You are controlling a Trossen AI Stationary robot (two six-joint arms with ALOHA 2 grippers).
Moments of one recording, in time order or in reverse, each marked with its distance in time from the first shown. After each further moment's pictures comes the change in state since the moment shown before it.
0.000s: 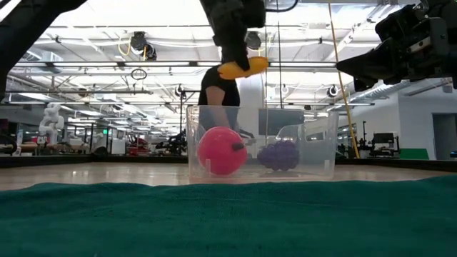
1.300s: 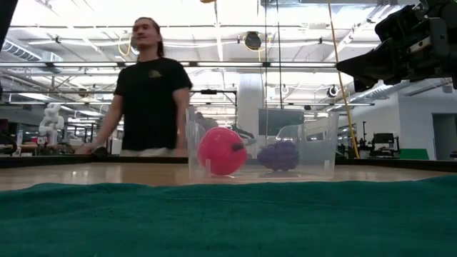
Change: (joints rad) left arm -0.001 -0.356 -0.005 0.030 0.018 -0.010; right arm 0.000 0.000 0.000 -0.001 0.000 0.007
